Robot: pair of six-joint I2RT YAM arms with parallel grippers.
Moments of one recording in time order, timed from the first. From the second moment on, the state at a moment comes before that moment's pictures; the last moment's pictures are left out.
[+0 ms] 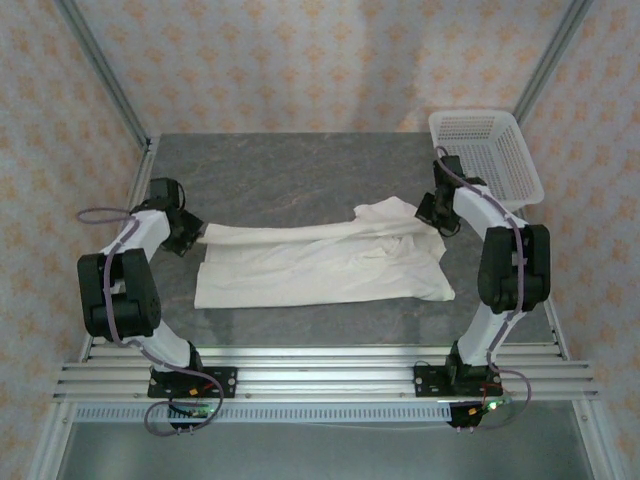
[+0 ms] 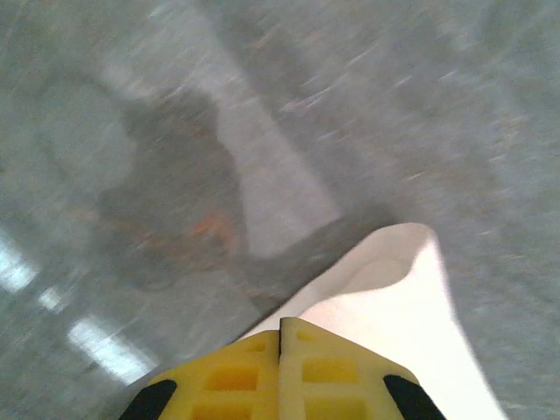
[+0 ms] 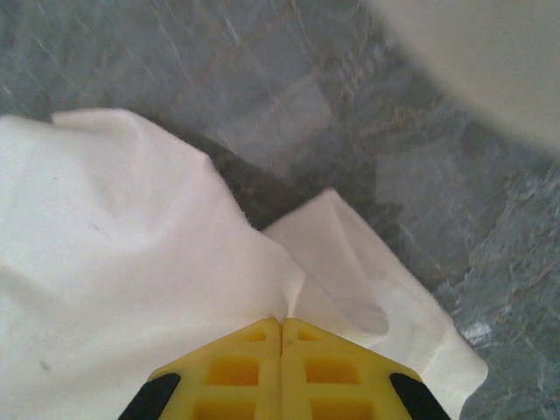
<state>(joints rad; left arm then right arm) 0.23 1.60 1.00 -0.62 0.04 -0.85 0.05 1.78 1.28 -0.72 -0.01 0.52</state>
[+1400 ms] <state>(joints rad) 0.05 0.96 0.74 -0.58 -0.05 -0.82 0.12 1.85 1.47 -0.76 0.03 0.49</state>
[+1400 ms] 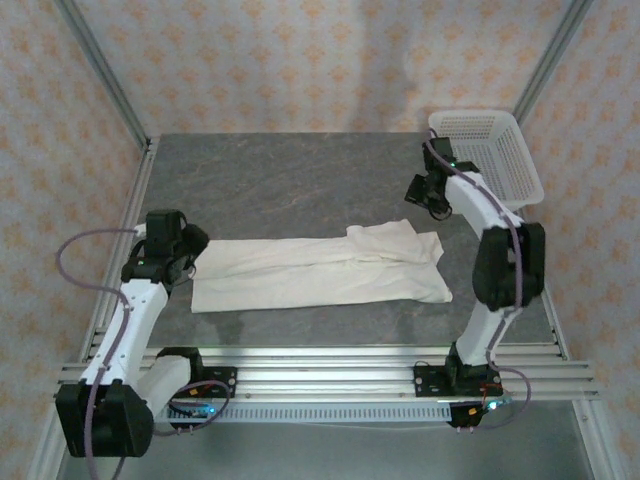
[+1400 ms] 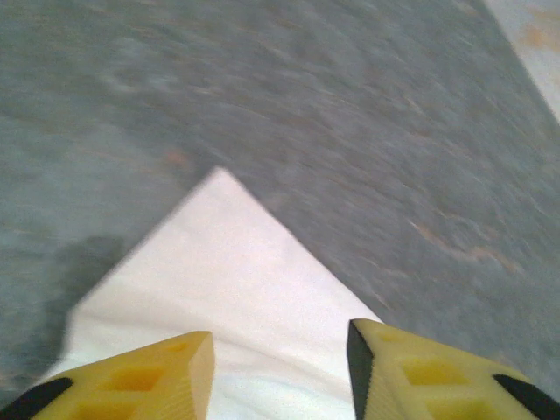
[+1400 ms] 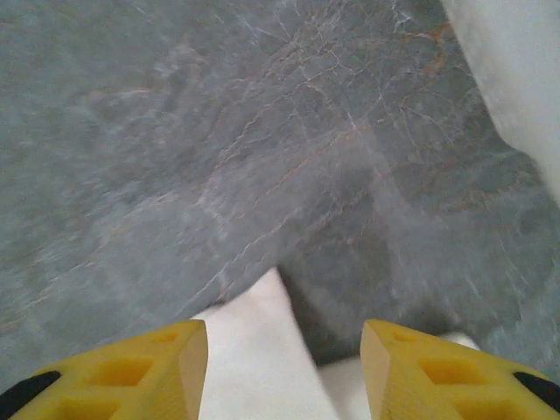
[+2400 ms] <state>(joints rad) -0.09 1.04 0.77 -0.60 -0.08 -0.74 0.16 1.74 1.33 -0.79 -0.16 0.51</state>
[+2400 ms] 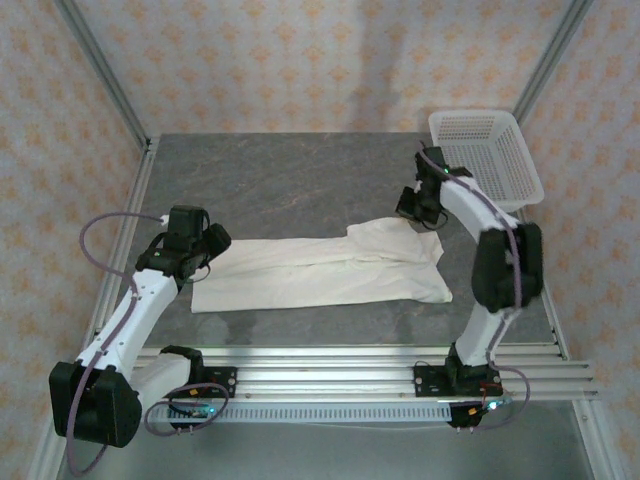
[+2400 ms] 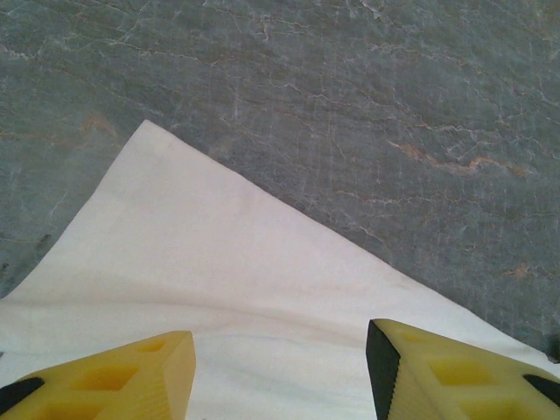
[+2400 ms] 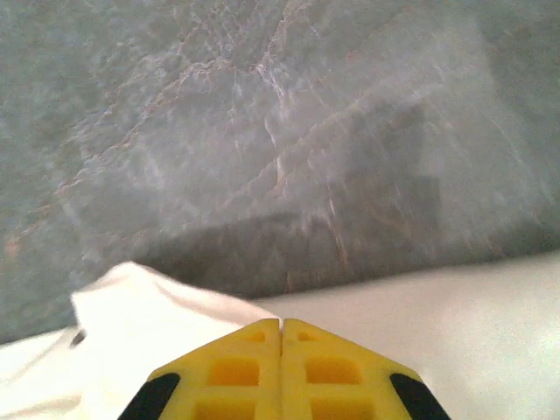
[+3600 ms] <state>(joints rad) -0.21 1.10 0.77 -0.59 -0.01 -0.73 0.39 1.74 1.10 -0.59 -0.38 0.61</state>
